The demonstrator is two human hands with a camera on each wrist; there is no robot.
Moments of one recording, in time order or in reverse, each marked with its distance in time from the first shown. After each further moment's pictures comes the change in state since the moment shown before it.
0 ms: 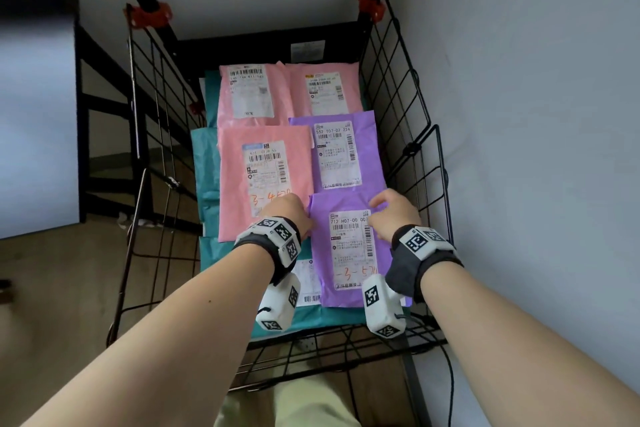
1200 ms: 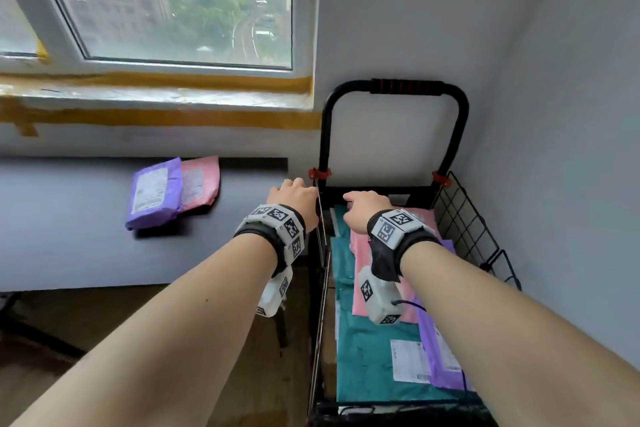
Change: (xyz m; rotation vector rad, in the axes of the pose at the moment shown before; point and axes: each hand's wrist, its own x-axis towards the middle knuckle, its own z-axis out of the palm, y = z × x) left_hand -0.205 -0.131 -0.274 0.484 0.634 0.311; right_hand -0.234 -0.293 0.038 -0.521 0.174 -0.577
